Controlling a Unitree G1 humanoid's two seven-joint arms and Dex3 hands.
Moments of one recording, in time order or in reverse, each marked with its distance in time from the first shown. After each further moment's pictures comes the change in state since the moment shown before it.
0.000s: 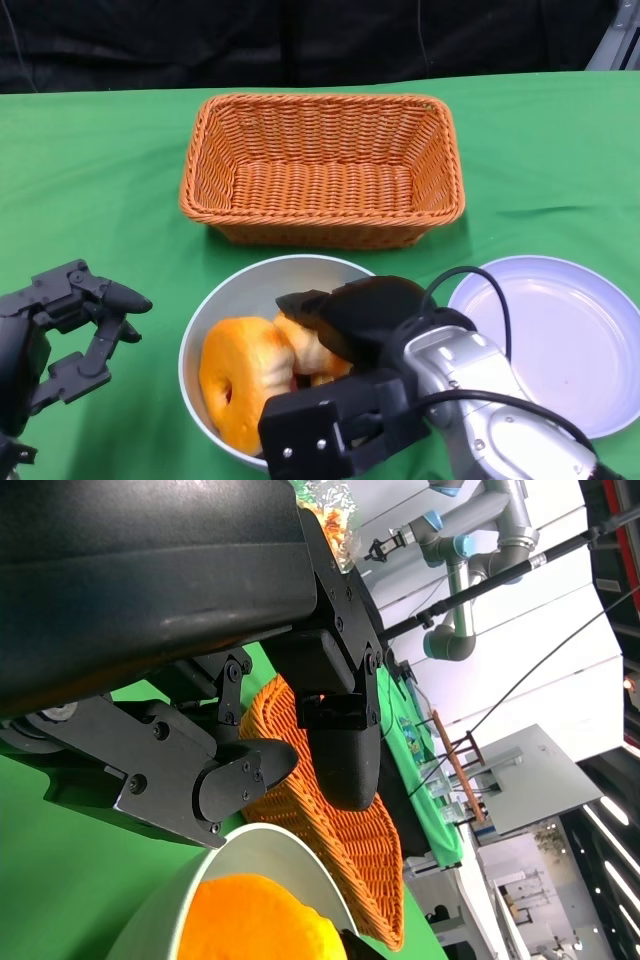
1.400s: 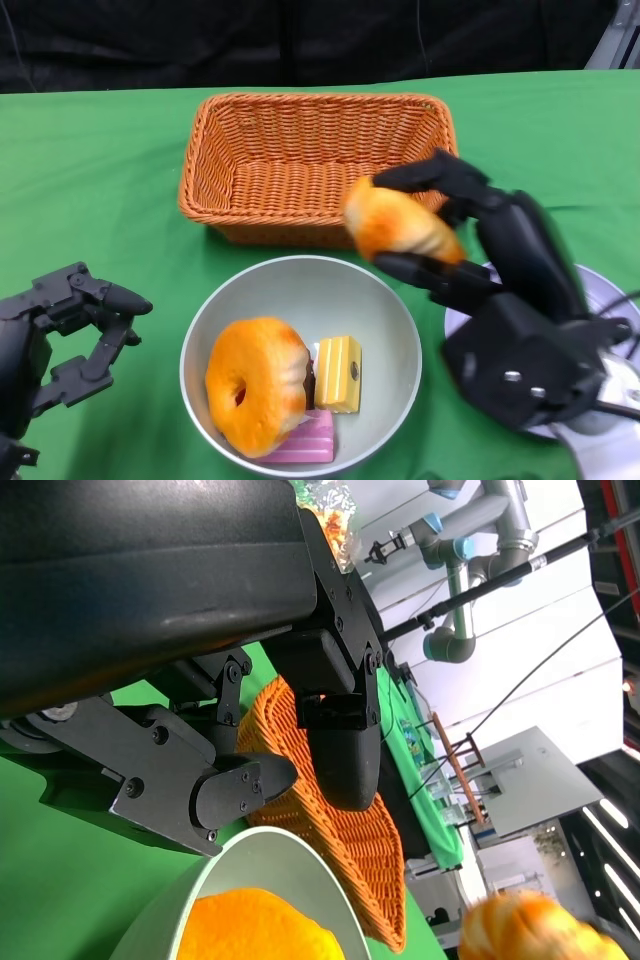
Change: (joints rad) left arm -0.005 0.003 -0.010 0.035 -0.001 -0.029 0.018; right arm 0.317 0.002 -0.530 -0.326 0.609 -0.319 -0.517
